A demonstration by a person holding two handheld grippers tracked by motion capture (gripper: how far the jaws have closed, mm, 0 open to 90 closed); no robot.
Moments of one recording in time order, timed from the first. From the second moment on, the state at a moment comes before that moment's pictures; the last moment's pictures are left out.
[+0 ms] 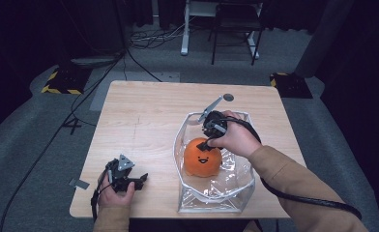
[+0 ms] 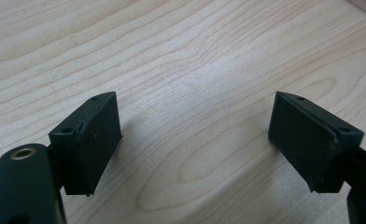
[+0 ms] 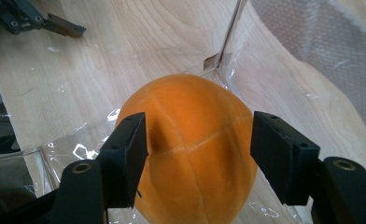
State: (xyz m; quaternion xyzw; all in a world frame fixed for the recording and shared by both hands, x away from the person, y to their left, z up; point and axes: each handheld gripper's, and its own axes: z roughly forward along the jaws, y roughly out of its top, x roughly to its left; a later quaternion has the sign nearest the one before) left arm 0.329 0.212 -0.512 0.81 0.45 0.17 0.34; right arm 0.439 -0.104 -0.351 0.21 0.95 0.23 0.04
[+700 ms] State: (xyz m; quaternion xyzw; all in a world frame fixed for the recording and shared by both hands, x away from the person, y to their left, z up) left arm 0.329 0.212 -0.512 0.81 0.45 0.17 0.34; right arm 0.420 -0.149 -0.287 0.21 0.93 0.29 0.09
